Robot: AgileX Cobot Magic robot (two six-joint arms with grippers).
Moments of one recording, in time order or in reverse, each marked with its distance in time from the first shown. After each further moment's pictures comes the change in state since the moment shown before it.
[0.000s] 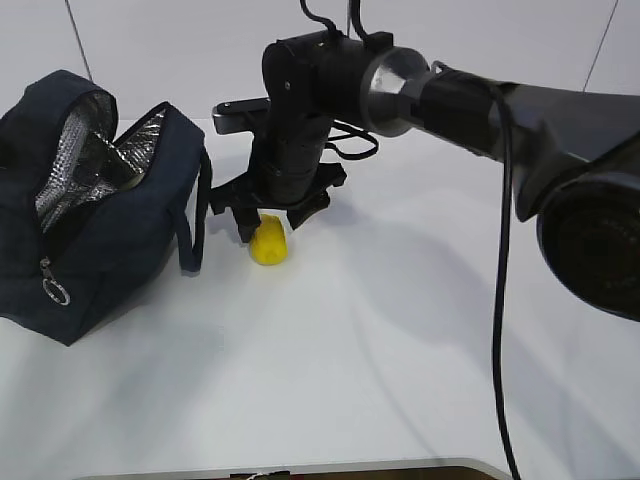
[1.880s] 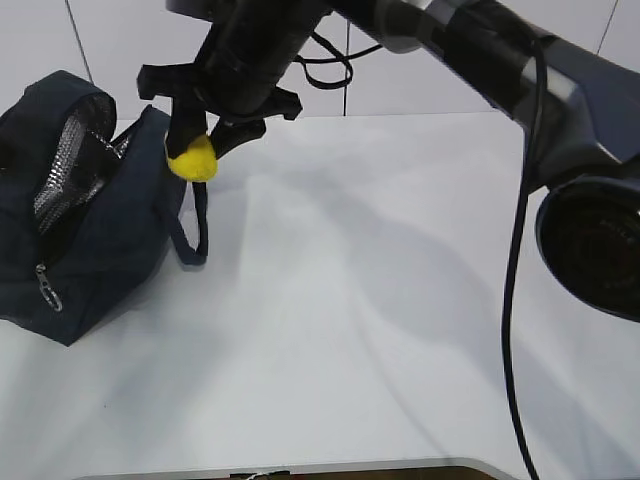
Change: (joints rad) left arm 0.001 0.000 0.000 0.001 0.004 0.000; right arm 0.000 0.007 -0.365 0.292 0.195 -0.006
